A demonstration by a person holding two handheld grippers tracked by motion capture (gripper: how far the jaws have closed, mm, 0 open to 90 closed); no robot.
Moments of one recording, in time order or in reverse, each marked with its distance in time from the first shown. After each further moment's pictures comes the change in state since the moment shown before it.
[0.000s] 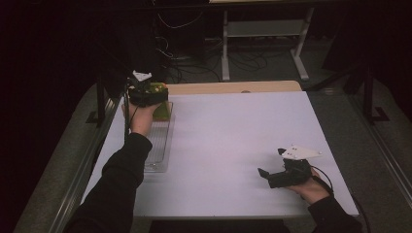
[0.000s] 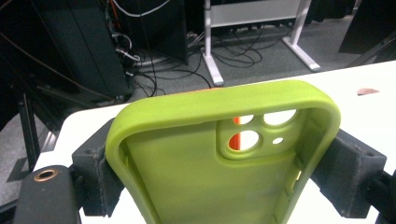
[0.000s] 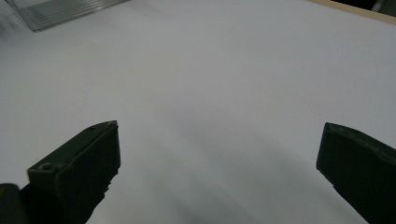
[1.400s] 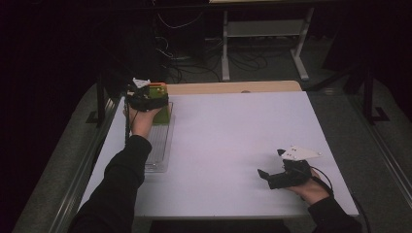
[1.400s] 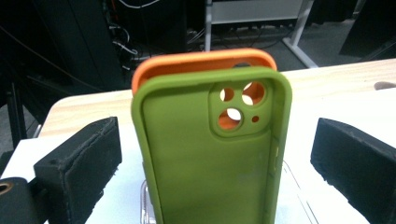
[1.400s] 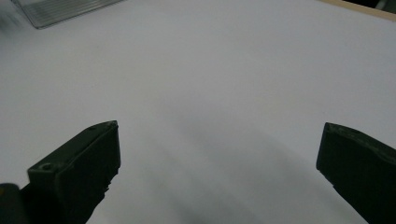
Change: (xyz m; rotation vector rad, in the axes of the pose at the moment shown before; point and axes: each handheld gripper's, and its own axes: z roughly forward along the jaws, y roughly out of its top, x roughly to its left) left arm 0.016 -0.024 0.022 -0.009 -0.016 -0.022; right arm 0.002 -0.001 0.000 0.009 0.009 0.004
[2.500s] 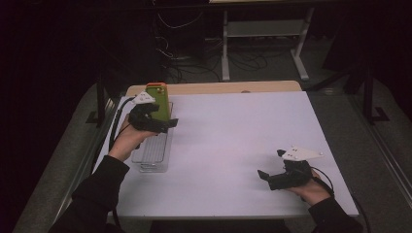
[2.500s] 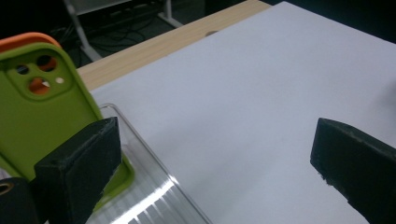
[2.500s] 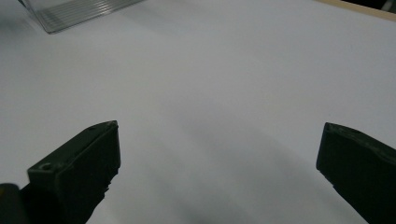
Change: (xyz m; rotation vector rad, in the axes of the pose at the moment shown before) left arm -0.031 -0.014 -0.083 0.075 -0.507 0.223; right arm 0.002 0.002 -0.004 -0.008 0.020 -0.002
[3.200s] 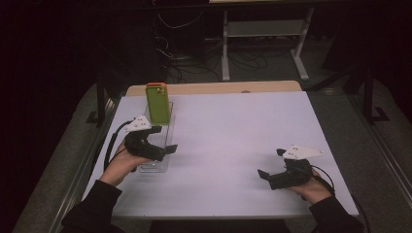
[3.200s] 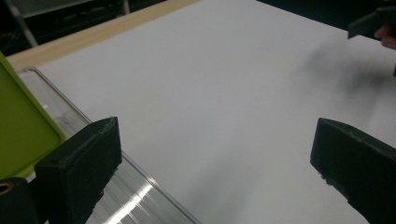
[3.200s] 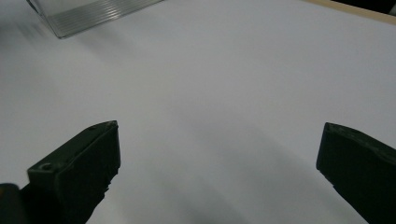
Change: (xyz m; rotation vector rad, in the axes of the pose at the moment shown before) left arm -0.035 -0.050 -0.026 -0.019 -0.155 0.042; right arm -0.001 0.005 -0.002 -0.006 0.025 0.000
